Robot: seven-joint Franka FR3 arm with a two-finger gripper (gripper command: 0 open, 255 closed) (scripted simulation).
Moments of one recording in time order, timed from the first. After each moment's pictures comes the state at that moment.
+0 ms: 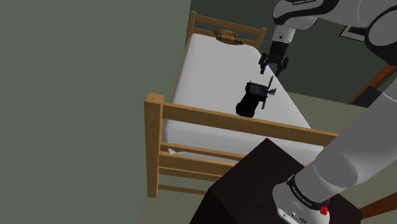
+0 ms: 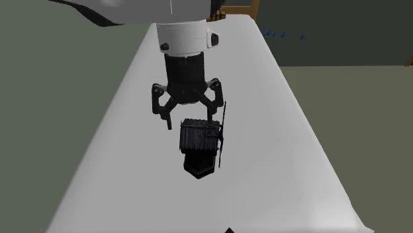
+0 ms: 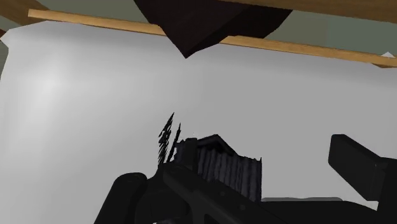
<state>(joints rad) -0.27 0.10 -0.33 -1.79 0.06 1.58 -0.02</state>
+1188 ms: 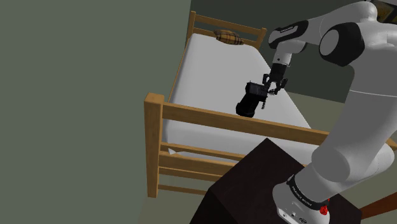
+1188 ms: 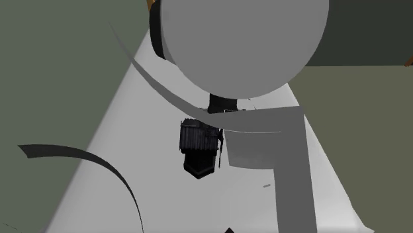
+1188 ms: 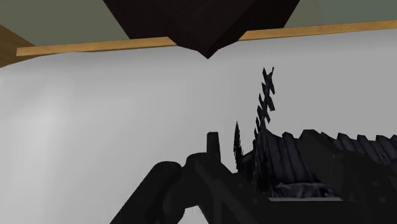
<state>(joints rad) -0.41 0.44 -0.40 -1.65 0.17 1.57 -0.07</state>
